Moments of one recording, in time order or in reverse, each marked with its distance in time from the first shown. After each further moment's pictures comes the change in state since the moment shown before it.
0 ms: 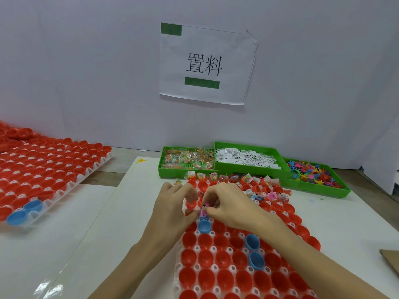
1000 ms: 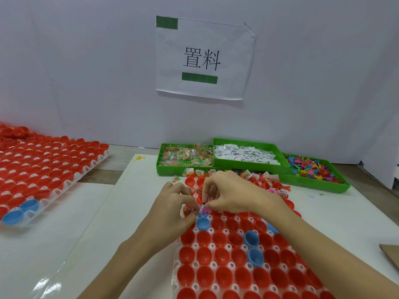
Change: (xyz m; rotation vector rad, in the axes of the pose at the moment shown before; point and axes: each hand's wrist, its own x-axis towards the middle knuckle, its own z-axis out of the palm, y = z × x) left_hand 0.001 -0.004 -0.010 0.022 -0.176 0.079; right_hand 0.013 -0.003 -0.027 -0.051 -0.185 -0.030
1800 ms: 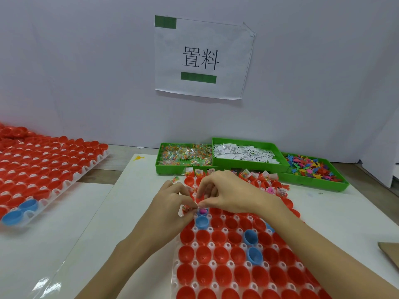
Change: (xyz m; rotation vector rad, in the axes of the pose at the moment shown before) left_hand 0.000 -0.004 -0.002 0.046 0.022 0.058; right_hand 0.002 0.007 0.006 0.058 0.039 -0.092
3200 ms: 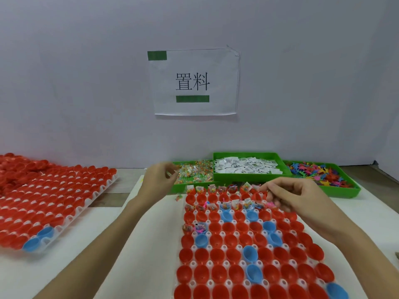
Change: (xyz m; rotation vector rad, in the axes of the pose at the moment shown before) left_hand 0.105 -0.047 -0.025 0.043 0.149 -0.326; right_hand -0.107 0.078 -0.043 0.841 0.475 0.147
